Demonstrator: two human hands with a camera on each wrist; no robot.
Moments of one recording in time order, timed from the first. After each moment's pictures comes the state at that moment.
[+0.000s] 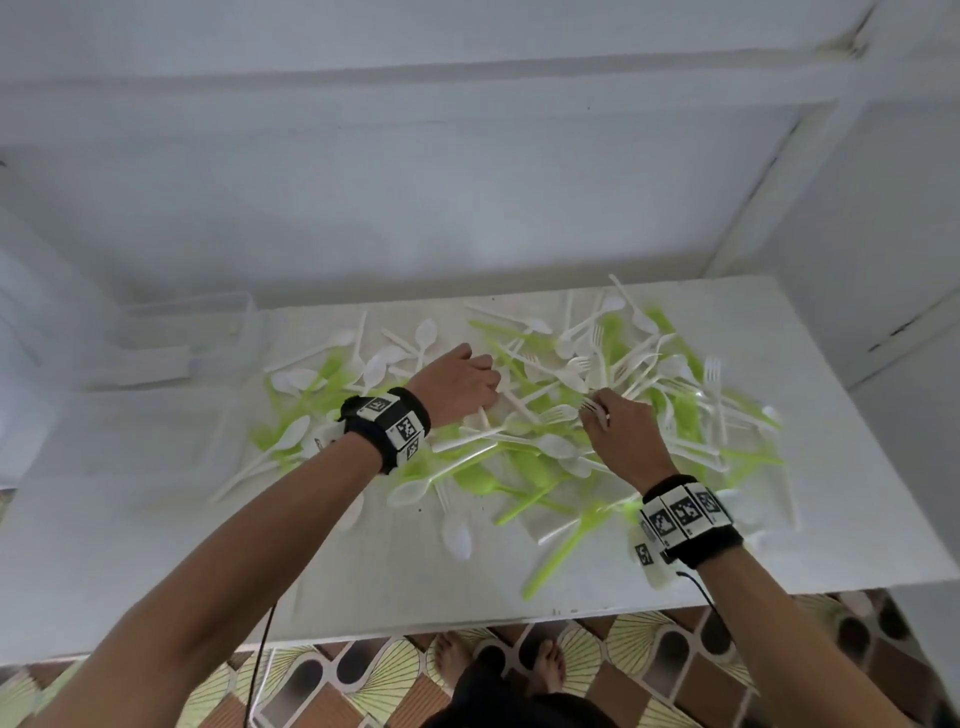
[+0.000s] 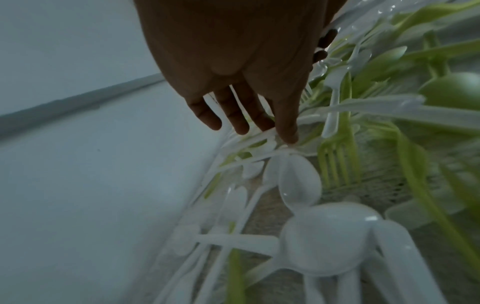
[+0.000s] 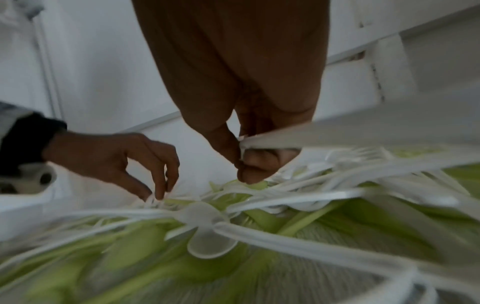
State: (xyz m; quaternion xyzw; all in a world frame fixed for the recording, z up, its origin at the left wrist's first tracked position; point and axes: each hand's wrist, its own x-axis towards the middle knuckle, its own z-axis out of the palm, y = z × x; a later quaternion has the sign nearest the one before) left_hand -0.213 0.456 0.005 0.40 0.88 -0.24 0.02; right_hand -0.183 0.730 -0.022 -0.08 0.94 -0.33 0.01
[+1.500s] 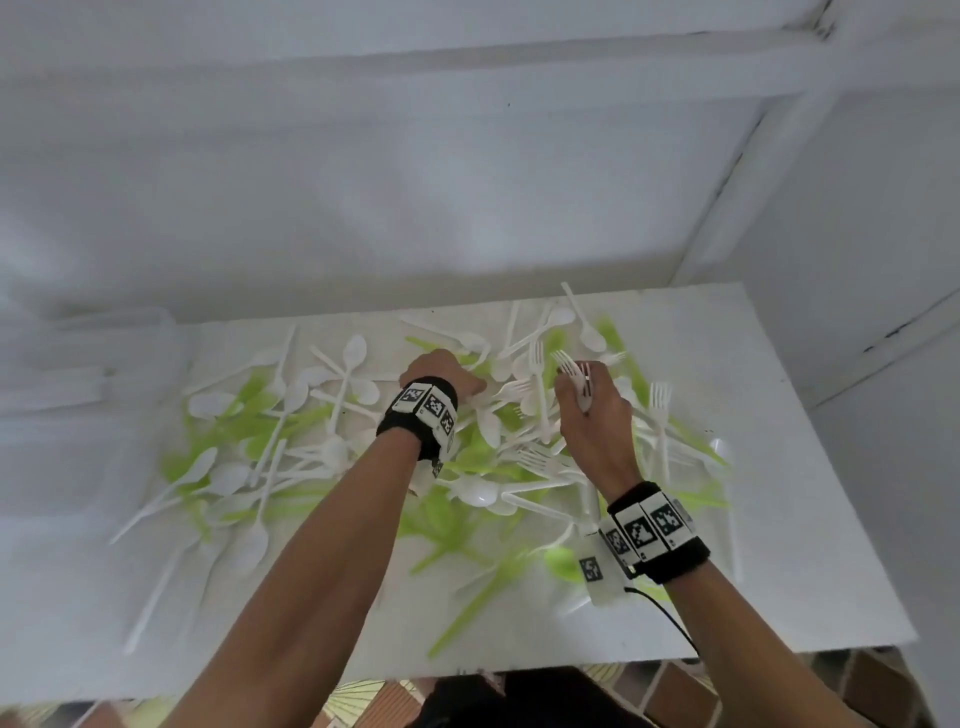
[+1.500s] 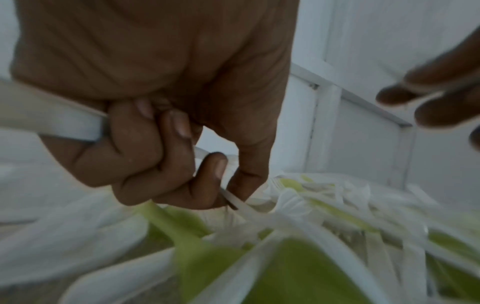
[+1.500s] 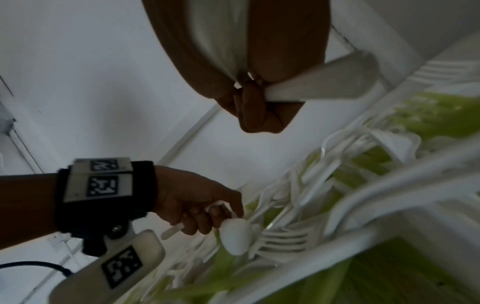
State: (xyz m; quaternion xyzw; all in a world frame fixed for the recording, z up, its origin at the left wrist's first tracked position) left_hand -0.300 0.565 -0.002 -0.22 0.92 0.20 0.25; right_hand -0.238 0.770 0.005 -0.01 0.84 -0.54 -0.03
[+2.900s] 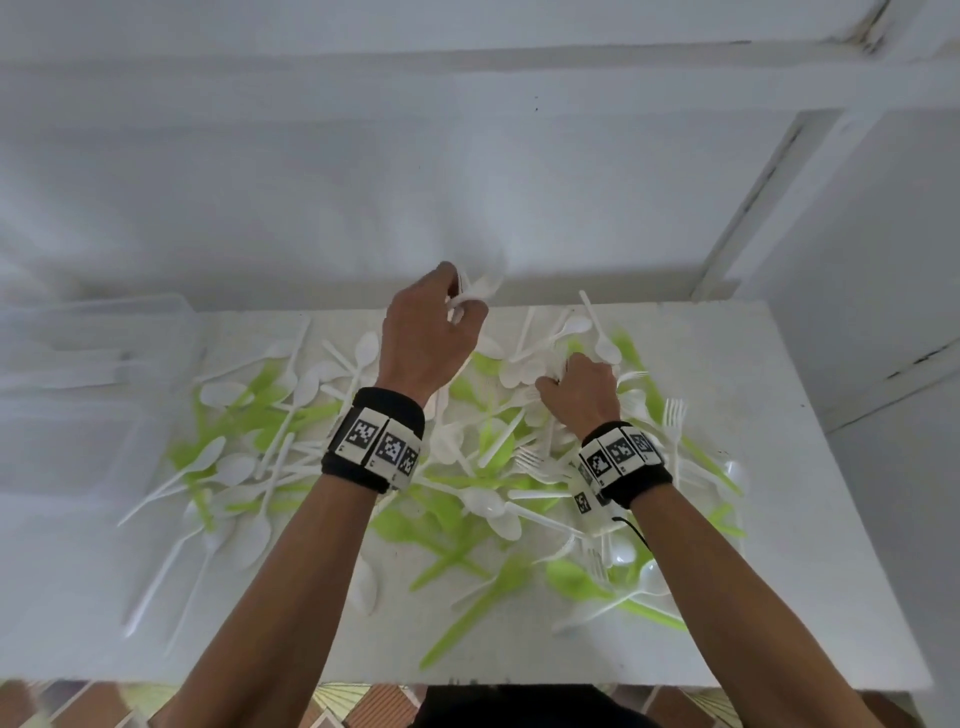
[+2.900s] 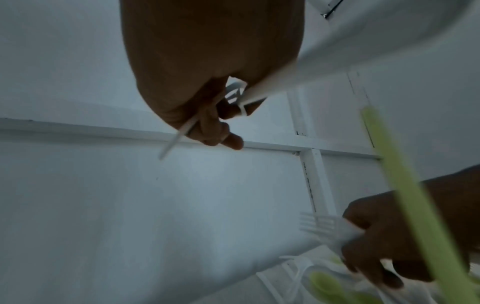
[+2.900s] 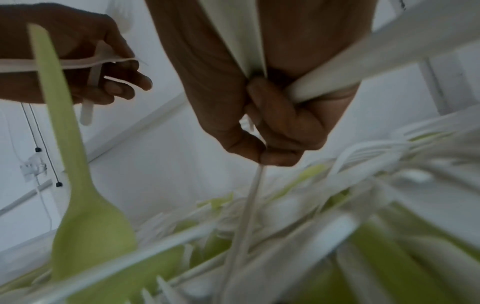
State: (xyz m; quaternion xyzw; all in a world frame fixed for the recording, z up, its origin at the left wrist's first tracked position) left_hand -0.272 0.553 0.077 -0.05 0.91 0.36 -0.22; right_hand -0.311 0.741 -0.006 0.03 0.95 -0.29 0.13
